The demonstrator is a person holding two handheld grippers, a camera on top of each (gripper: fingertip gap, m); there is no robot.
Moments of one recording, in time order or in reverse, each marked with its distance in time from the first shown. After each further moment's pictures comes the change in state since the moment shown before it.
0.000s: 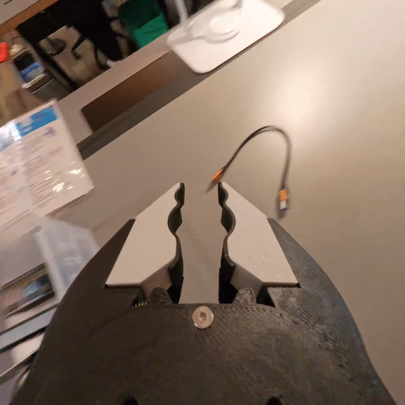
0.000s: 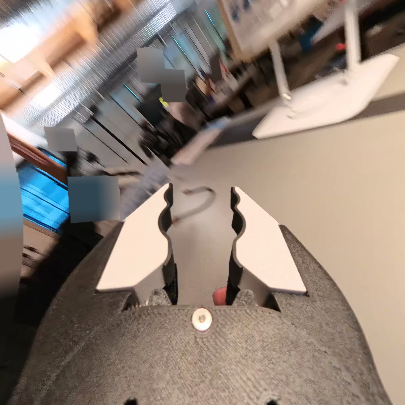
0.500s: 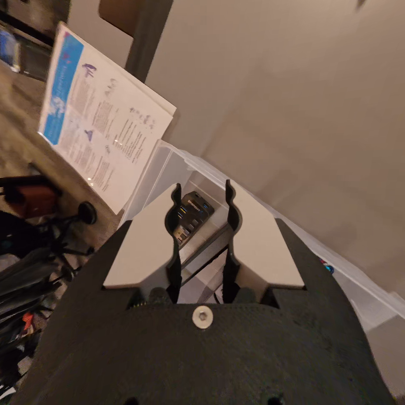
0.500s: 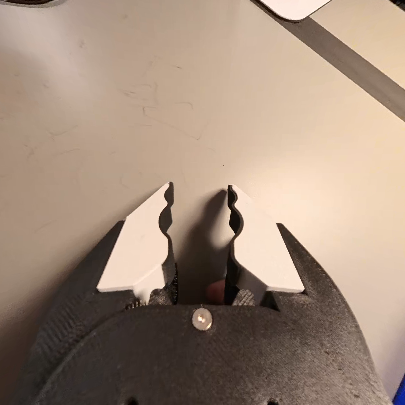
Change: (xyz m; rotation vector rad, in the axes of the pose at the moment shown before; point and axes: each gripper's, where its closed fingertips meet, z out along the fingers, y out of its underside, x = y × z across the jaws) left arm -0.183 0.083 -0.018 -0.396 0.037 0.449; right arm 0.119 0.072 -0.038 -0.564 0.419 -0.684
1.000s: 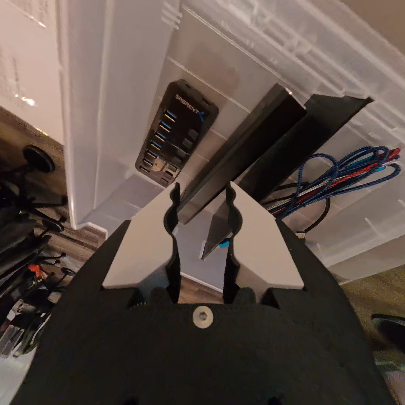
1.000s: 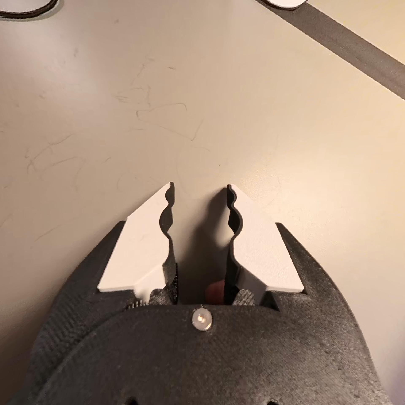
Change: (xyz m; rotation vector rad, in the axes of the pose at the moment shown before) left arm -0.011 0.117 0.012 -0.426 0.203 0.076; right arm 0.004 0.000 0.004 -0.011 -0.015 0.062
